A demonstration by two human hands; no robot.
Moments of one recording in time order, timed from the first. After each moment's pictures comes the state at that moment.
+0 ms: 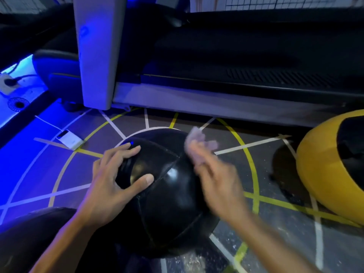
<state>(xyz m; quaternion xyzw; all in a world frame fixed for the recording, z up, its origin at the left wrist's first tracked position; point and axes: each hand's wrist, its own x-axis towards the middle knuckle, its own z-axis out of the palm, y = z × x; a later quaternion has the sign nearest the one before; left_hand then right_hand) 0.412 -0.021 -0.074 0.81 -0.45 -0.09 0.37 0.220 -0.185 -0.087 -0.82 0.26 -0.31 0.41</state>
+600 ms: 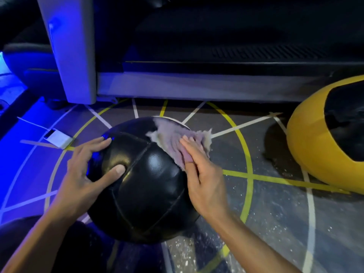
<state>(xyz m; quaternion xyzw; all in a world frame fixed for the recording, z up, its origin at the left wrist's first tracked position) 0.439 -0.004 -0.084 0.78 -0.46 -0.10 0.41 0.217 -0.152 -0.126 -0.72 0.33 -0.40 0.46</state>
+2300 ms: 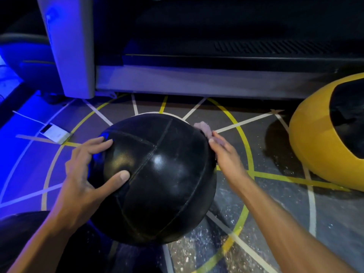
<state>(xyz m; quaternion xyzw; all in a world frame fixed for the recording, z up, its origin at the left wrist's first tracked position) 0.419 0.005 -0.084 0.78 -0.47 -0.09 0.41 0.202 -0.223 -0.153 -0.66 0.42 -0.21 0.59</state>
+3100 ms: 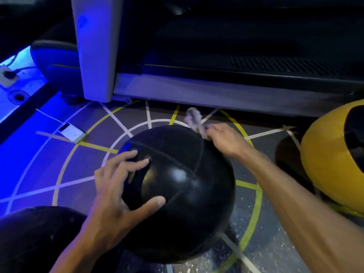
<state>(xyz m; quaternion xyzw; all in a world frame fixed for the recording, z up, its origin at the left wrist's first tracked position) 0.370 0.007 -0.076 0.80 -0.47 -0.08 0.37 0.257 -0.276 -0.091 -0.84 0.34 -0.07 0.43</state>
